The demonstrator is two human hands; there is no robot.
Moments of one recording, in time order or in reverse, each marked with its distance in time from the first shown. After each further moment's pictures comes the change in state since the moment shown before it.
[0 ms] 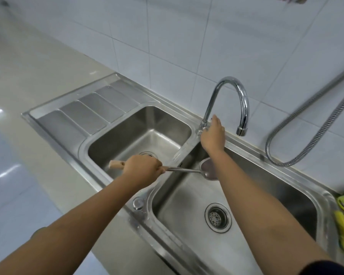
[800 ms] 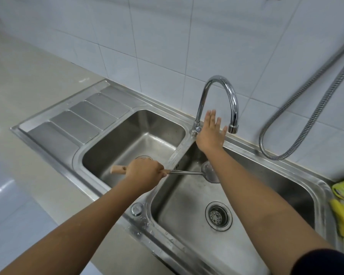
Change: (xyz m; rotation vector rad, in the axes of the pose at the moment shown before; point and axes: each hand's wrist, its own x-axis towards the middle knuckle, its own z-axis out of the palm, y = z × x) left_hand 0.009 0.012 -0.003 0.037 -0.007 0.071; right_hand 0.003 0.009 -0.009 -0.458 -0.153 -0.002
